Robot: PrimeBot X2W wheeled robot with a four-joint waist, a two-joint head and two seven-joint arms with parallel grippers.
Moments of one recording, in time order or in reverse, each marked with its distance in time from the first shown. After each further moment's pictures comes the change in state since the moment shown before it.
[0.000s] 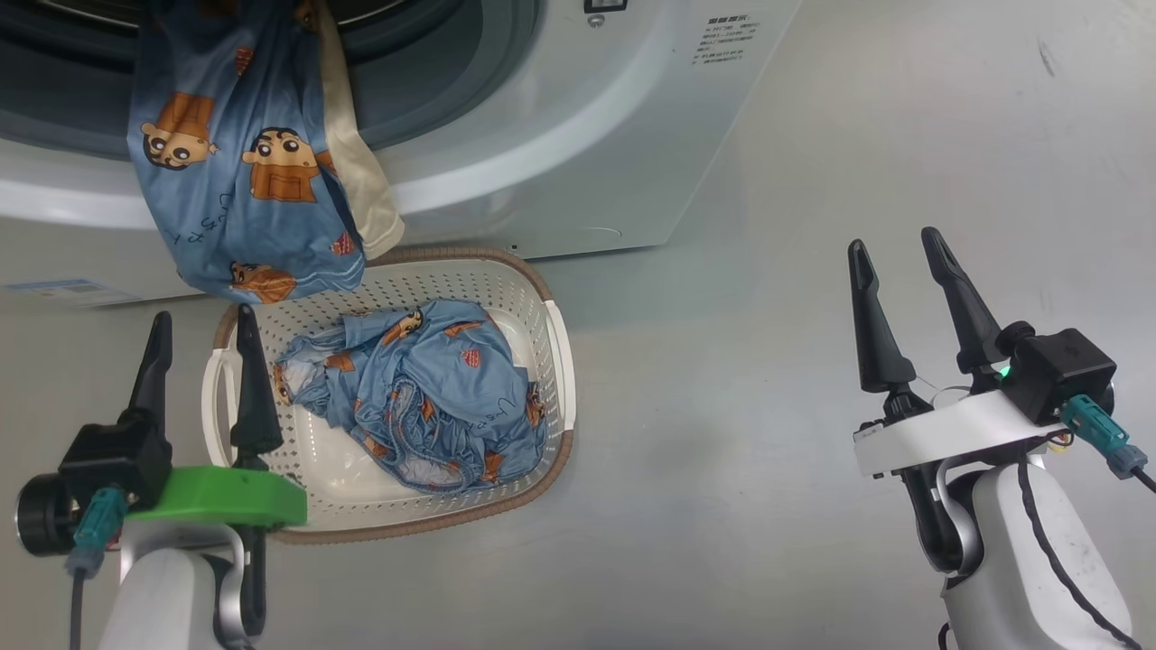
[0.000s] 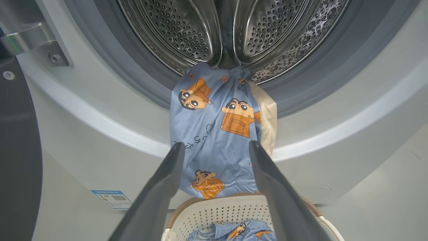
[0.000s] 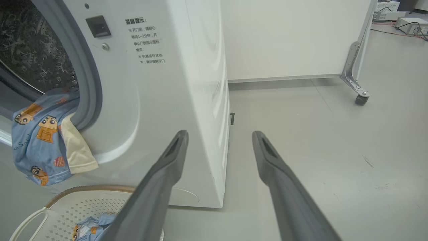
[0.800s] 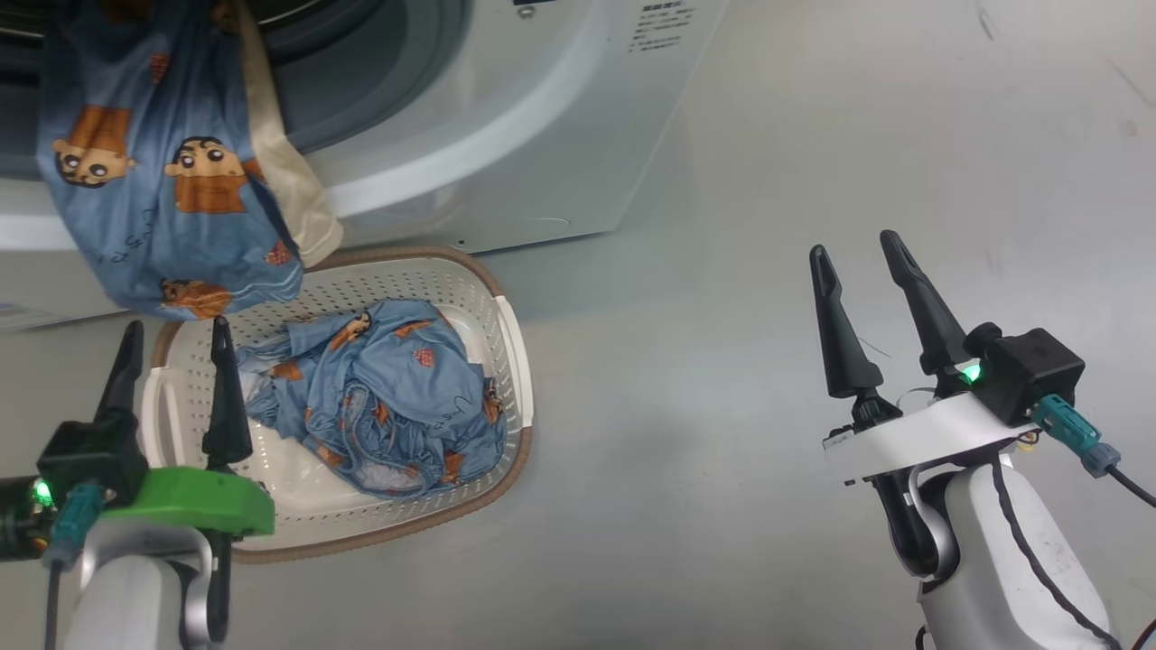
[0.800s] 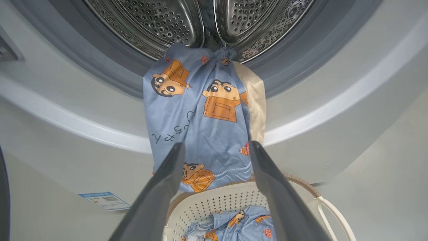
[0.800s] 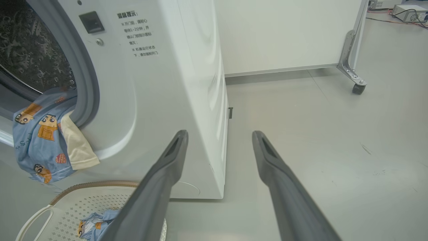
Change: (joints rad) left arm 0.028 0.058 0.003 -0.035 0.028 0.006 0.055; right arm -0.006 0.000 0.069 -0.003 0.053 0.006 0.000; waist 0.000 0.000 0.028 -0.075
